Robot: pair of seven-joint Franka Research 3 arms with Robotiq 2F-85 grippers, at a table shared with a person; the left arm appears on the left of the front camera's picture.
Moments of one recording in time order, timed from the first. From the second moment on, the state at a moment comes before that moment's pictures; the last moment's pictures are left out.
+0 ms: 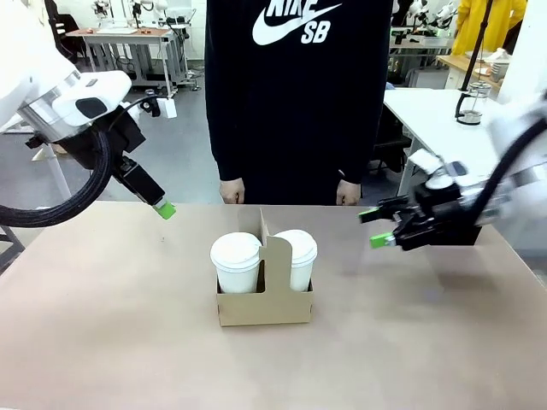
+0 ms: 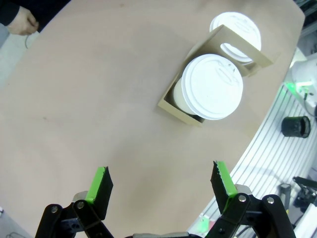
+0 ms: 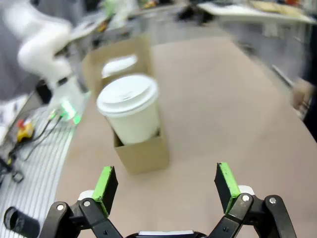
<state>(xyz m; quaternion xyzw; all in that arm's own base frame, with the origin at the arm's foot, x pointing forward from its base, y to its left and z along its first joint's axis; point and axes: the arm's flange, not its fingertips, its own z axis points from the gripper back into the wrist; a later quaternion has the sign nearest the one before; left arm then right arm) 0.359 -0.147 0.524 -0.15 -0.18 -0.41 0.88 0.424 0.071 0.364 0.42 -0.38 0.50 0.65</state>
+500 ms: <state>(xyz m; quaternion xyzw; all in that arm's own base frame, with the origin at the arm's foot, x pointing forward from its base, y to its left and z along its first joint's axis) 0.359 -0.147 0.523 -0.15 -0.18 -0.41 0.88 0.384 0.022 0.444 0.25 -0.37 0.34 0.83</state>
